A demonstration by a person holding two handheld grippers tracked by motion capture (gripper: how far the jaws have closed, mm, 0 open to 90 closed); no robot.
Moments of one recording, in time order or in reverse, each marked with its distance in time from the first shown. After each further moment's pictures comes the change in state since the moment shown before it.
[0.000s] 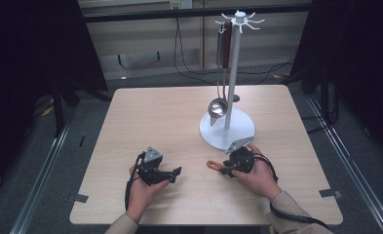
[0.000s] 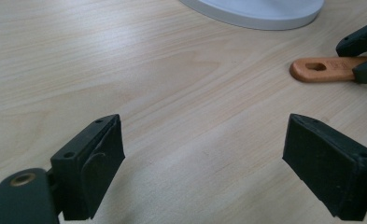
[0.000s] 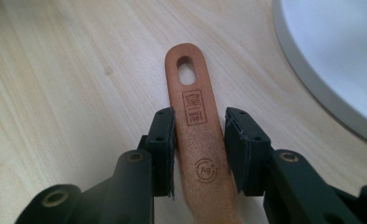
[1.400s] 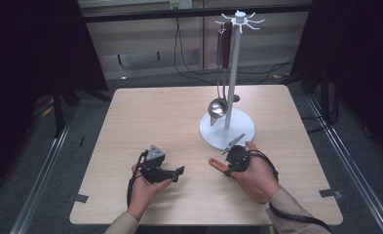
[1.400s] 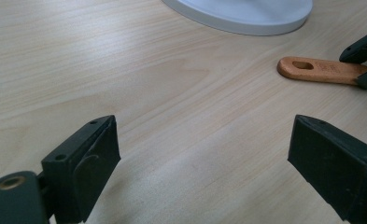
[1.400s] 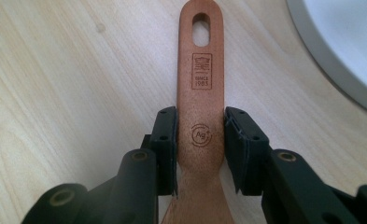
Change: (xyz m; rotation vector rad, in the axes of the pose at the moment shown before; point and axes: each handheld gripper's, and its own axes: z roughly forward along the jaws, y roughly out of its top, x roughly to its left) left arm -0.003 0.005 0.007 -0.005 -0.038 0.009; right arm 0.008 0.014 -0.007 0.223 -0.045 0.005
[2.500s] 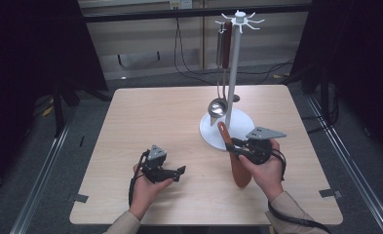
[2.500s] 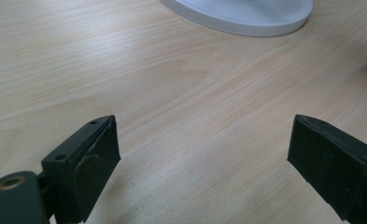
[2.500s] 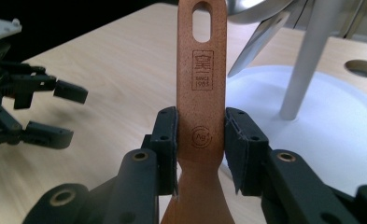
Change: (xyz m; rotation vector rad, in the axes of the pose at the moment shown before) left arm -0.002 0.001 0.004 0.006 0.002 -0.005; right arm -0.006 -0.016 -0.056 -0.685 -0.115 0.218
